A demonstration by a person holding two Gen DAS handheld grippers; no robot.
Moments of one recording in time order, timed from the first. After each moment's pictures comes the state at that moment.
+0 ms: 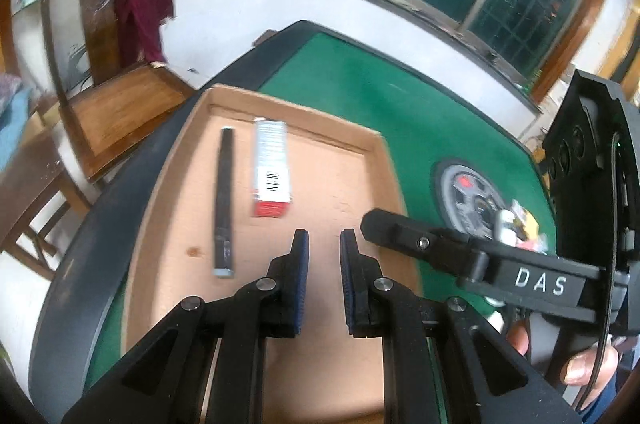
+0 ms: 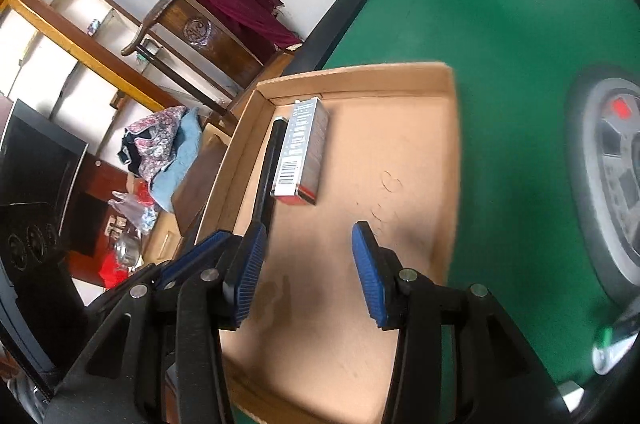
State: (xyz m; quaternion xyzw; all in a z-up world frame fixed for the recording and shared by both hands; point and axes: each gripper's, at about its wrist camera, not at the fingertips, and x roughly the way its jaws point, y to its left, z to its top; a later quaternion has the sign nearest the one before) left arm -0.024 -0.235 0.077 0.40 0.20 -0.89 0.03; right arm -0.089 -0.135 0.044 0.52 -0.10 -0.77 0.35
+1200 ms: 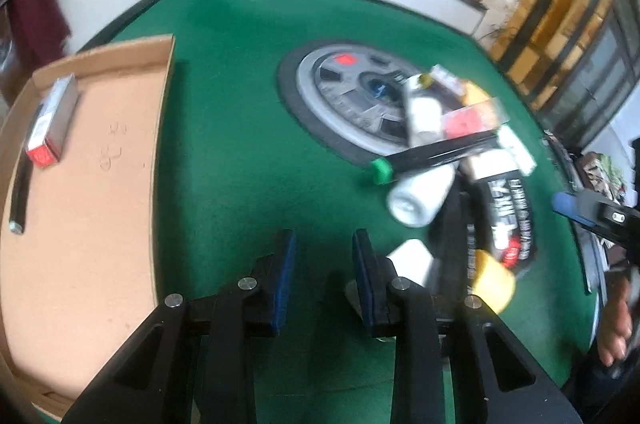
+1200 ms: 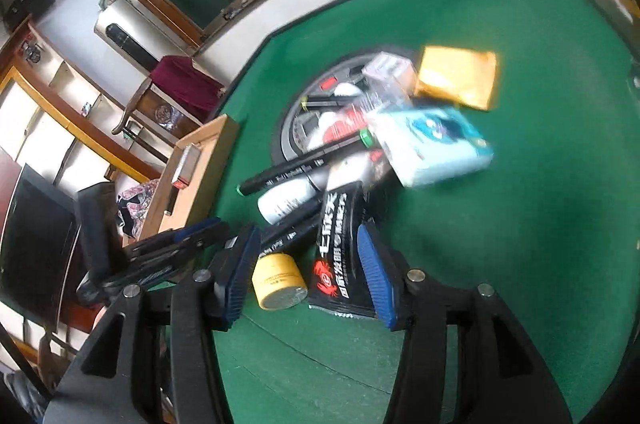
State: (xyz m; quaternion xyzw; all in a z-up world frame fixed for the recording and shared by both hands) left arm -0.044 -0.059 0.029 0.48 0.08 -0.87 -0.08; right arm -0.023 0.174 0.042 0.44 -0.20 -0.83 0.28
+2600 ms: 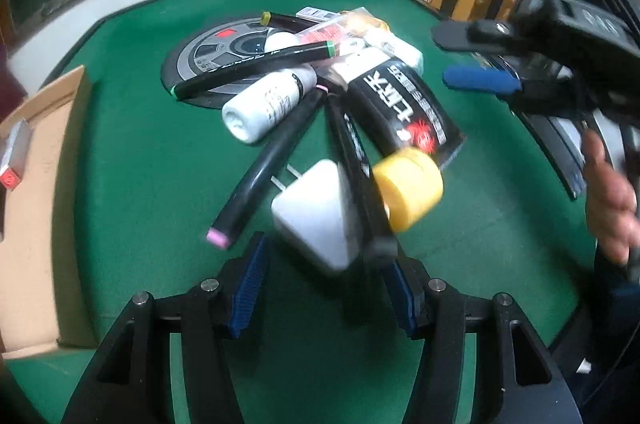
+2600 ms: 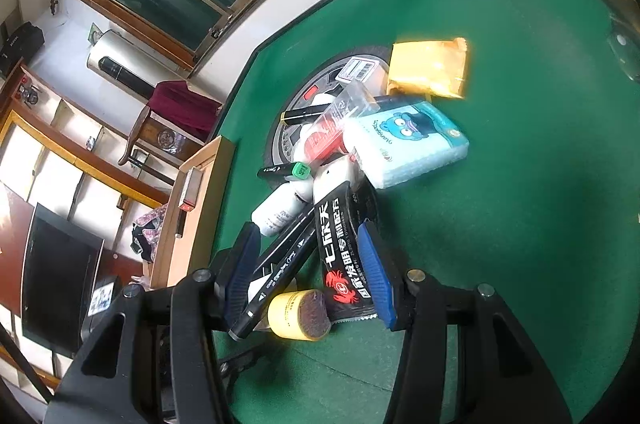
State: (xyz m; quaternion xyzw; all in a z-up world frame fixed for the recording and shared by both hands) left arm 0.019 0.032 0.036 0.48 -0.01 -0.86 -0.16; right arm -0.029 0.203 0.030 0.46 -0.26 -0.81 0.27
